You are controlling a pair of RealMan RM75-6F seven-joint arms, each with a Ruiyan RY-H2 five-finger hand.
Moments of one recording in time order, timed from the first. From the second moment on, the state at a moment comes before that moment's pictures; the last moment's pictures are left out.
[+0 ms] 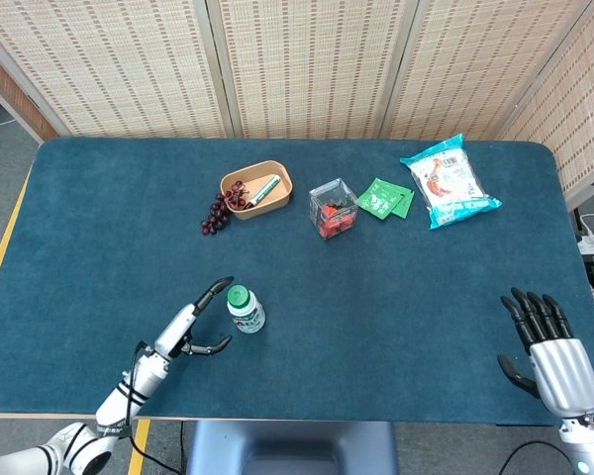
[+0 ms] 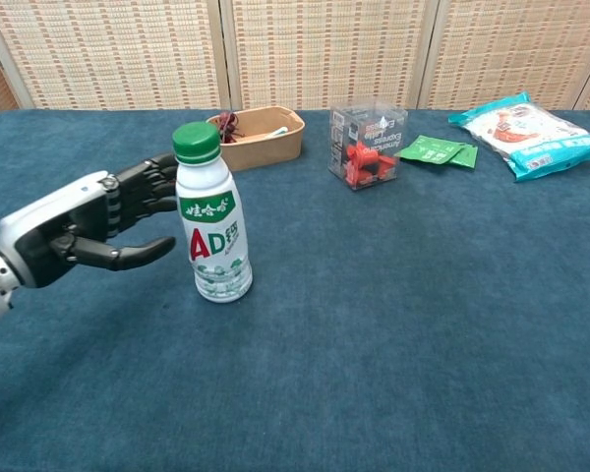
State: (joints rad) left arm -0.53 -1.68 -0.03 -1.20 1.66 1.21 -0.96; right arm 0.03 -1.12 0.00 -1.63 -1.68 1.59 -0.09
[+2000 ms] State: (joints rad) left arm -0.63 -1.91 -0.07 -1.05 1.53 1.15 -1.09; right arm 0.41 -1.03 0.15 -2.04 -1.59 1.08 -0.38
